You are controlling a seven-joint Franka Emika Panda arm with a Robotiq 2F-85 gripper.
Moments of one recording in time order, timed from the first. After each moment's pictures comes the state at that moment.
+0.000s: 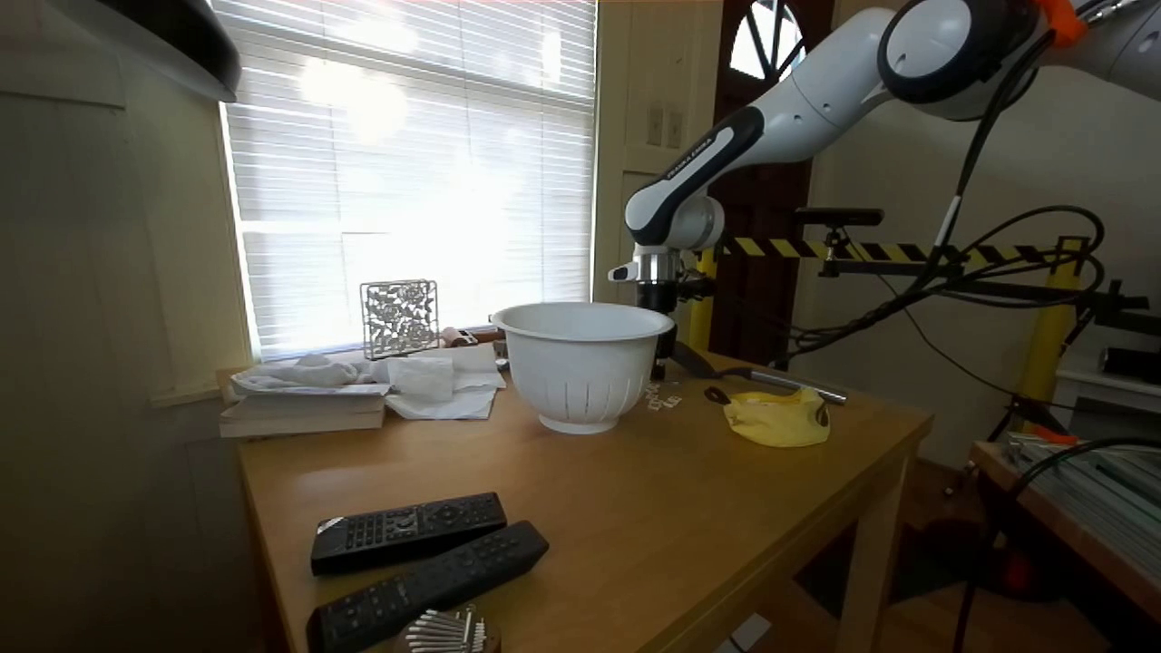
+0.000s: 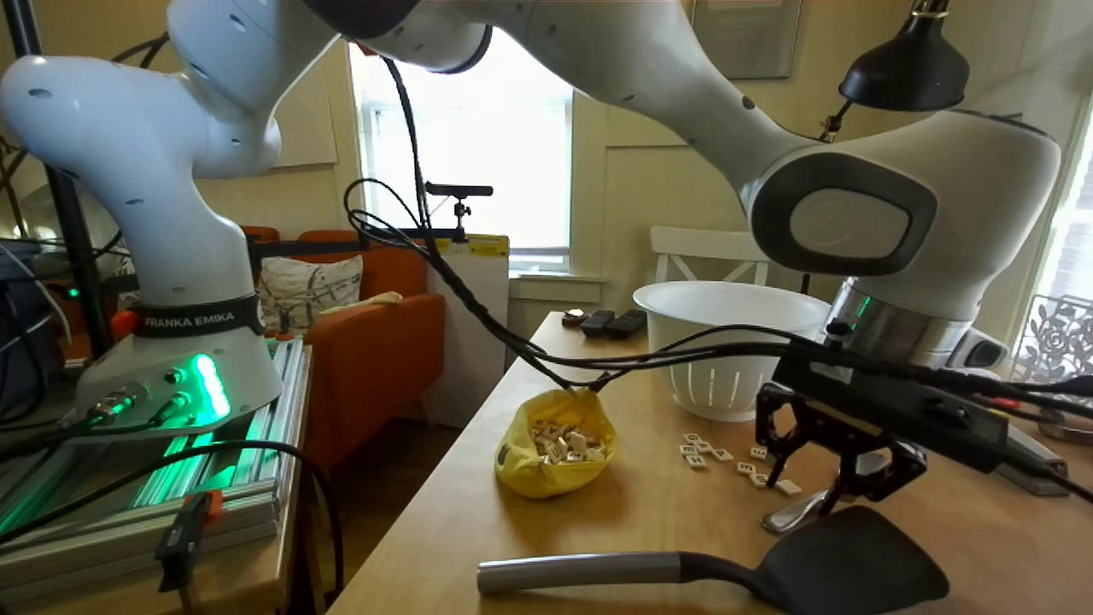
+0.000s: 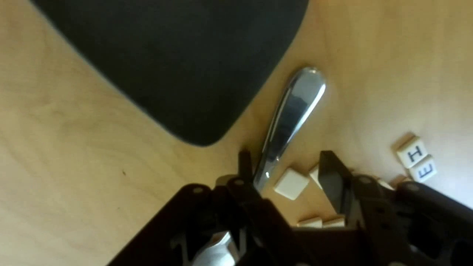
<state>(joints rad) -0.69 0.98 0.00 -1.25 0.12 2.06 -1.25</state>
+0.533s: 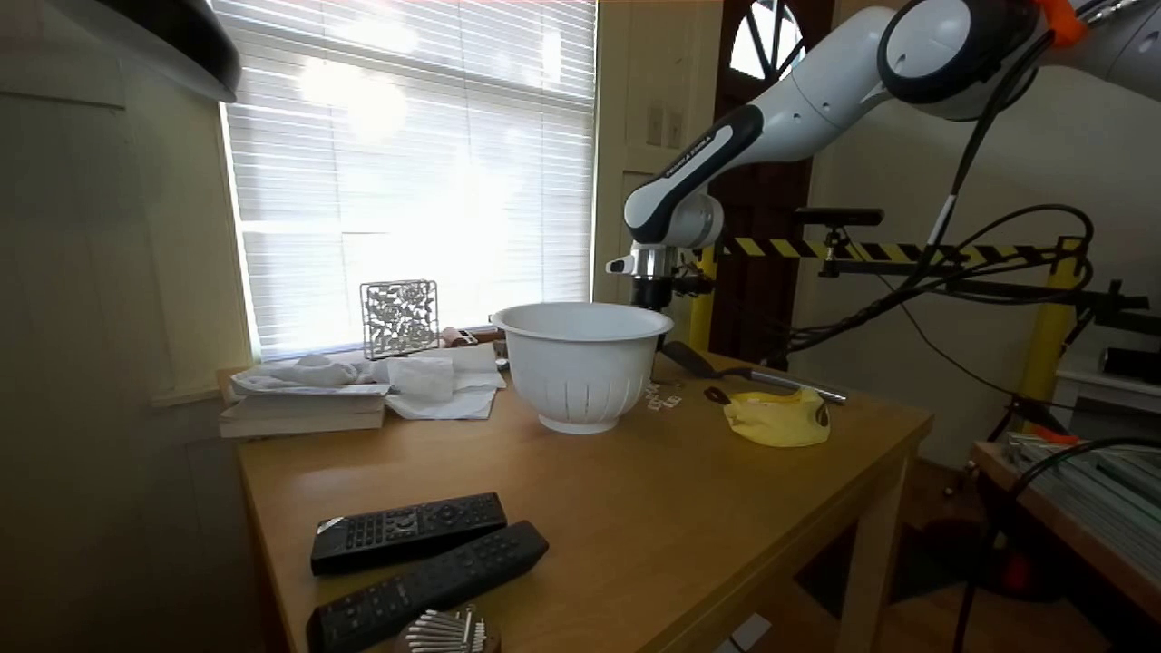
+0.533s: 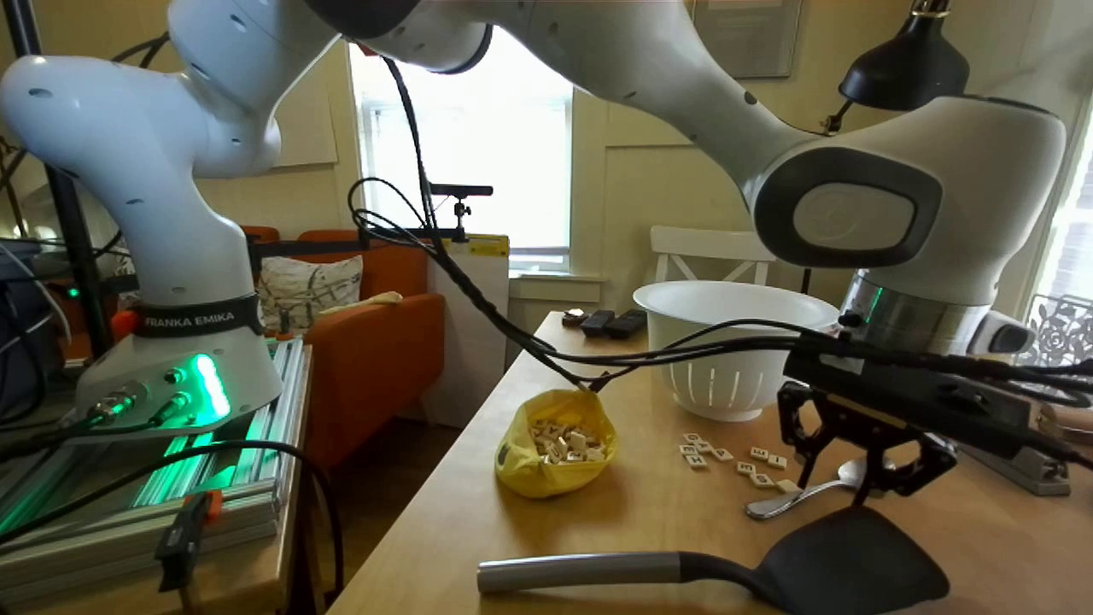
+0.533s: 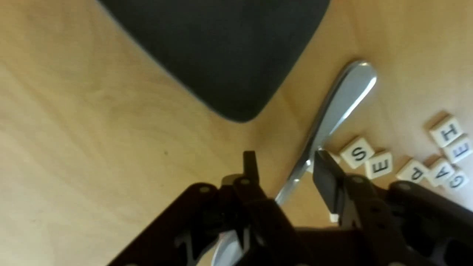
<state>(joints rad) -0.69 0.98 0.00 -1.24 0.13 2.15 -1.19</state>
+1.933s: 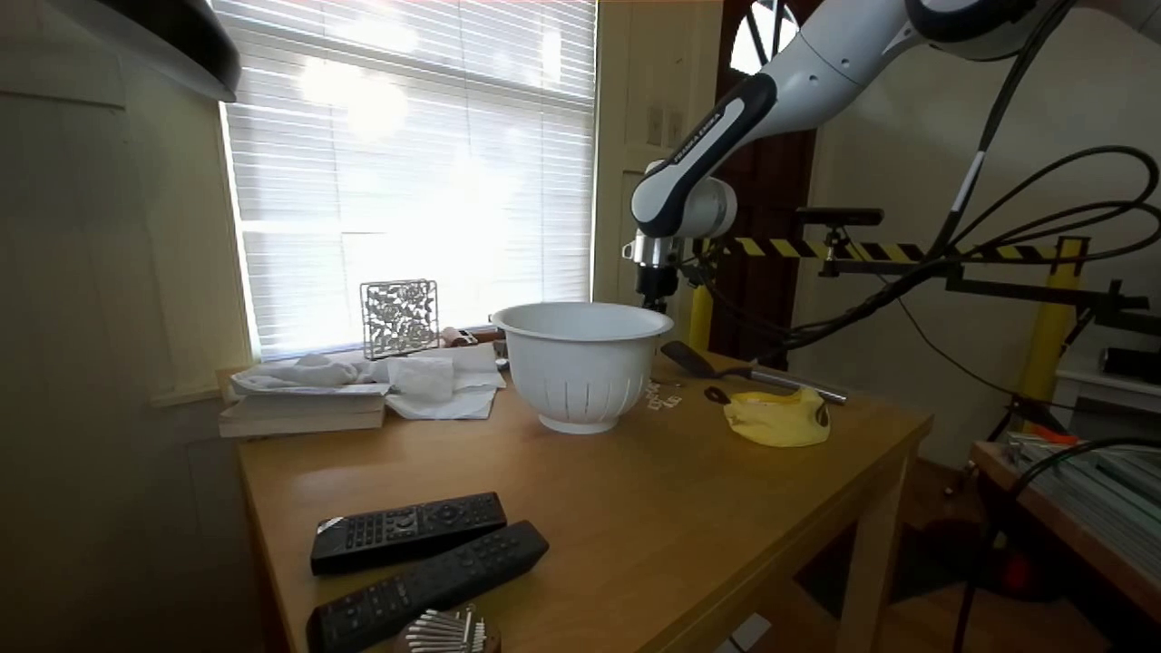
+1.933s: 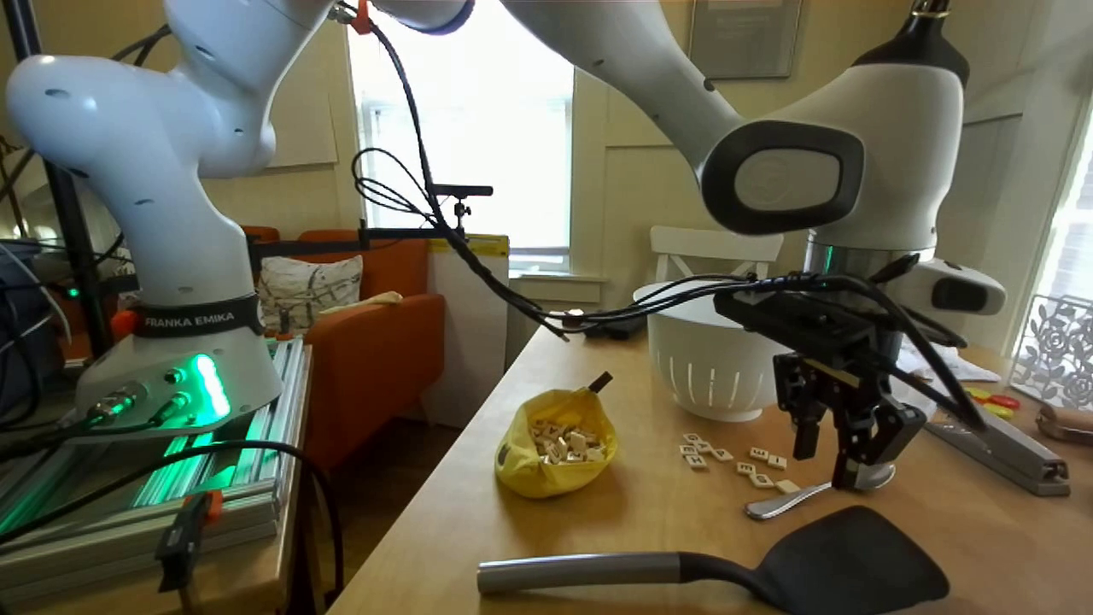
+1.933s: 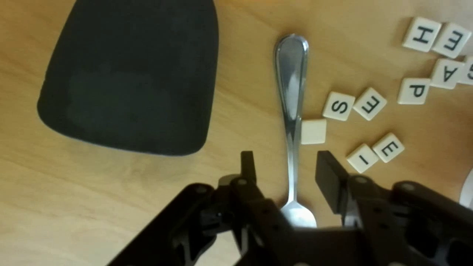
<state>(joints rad) -0.57 0.81 -0.10 -1.51 0.13 2.36 -0.57</state>
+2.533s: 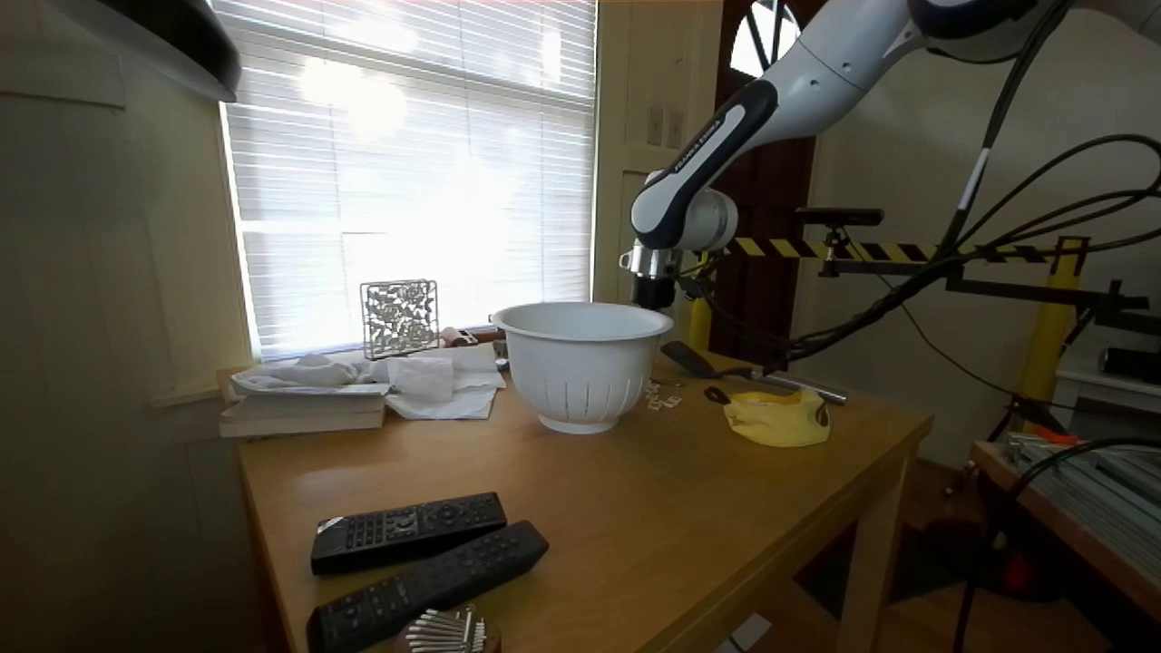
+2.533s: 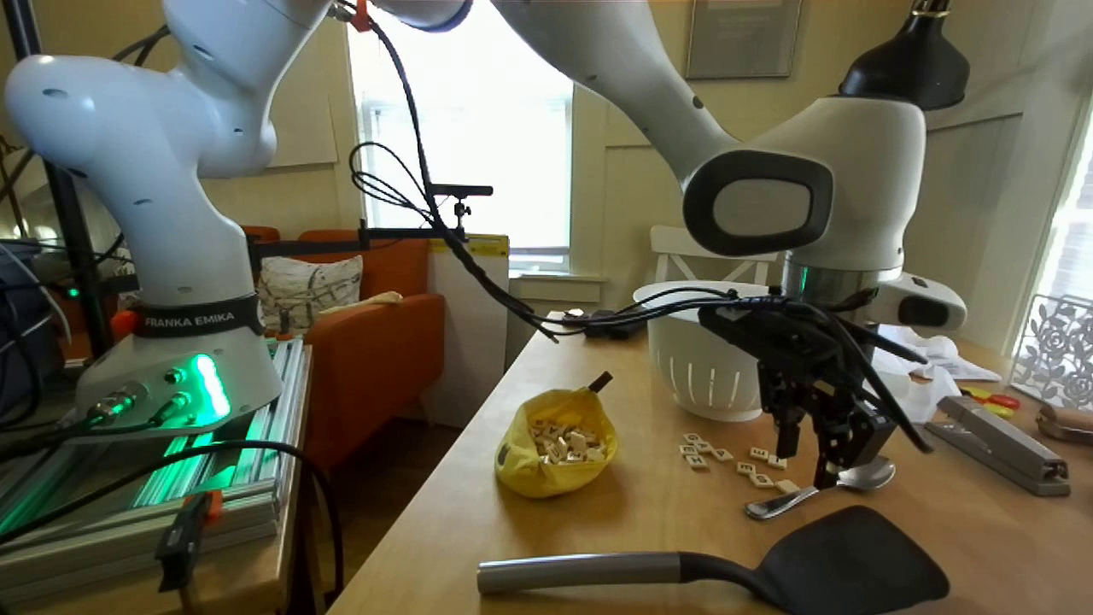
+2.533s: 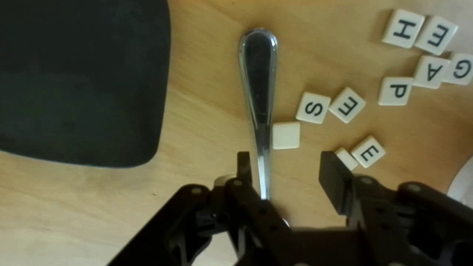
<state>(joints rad) -0.59 0.81 -0.05 -1.57 0.14 2.44 -0.56</state>
